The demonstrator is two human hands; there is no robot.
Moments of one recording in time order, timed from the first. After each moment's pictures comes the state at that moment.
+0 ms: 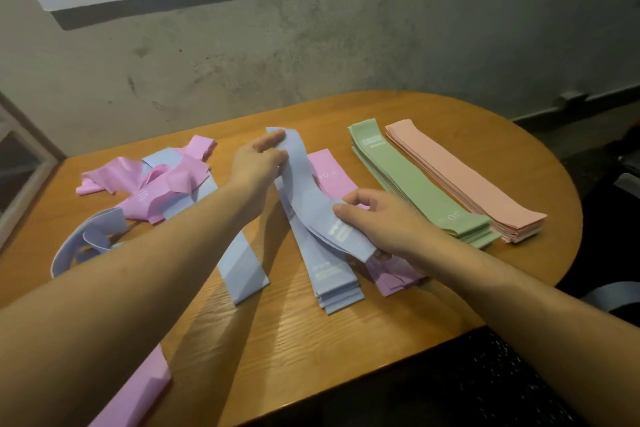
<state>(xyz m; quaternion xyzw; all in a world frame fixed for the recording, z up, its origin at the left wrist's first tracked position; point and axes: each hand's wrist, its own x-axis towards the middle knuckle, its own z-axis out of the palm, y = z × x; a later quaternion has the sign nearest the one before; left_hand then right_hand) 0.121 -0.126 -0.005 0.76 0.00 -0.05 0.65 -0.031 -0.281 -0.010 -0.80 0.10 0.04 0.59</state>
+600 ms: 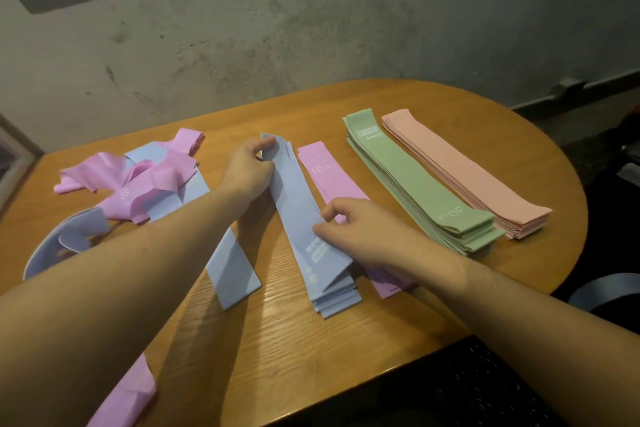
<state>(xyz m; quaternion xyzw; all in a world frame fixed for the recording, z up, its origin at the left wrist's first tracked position) 0.152 -0.118 -0.040 0.89 -0.07 -0.01 0.44 -0.018 -0.268 -0.026 -0.86 0.07 0.07 0.50</state>
